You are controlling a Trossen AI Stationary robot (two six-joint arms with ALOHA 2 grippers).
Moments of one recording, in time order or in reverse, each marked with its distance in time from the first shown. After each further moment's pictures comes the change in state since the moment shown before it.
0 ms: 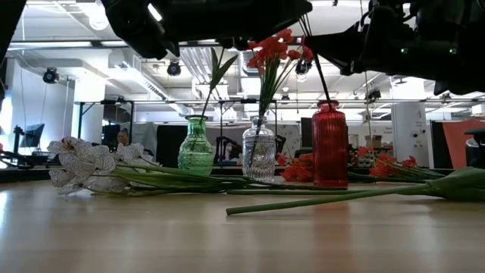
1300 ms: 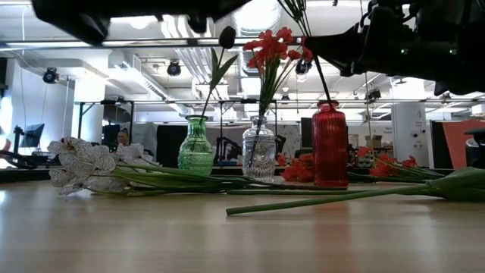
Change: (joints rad) left arm -0.201 -0.174 -0.236 0.028 -0.184 0.060; right arm 0.000 0.000 -0.002 -0.006 0.003 0.010
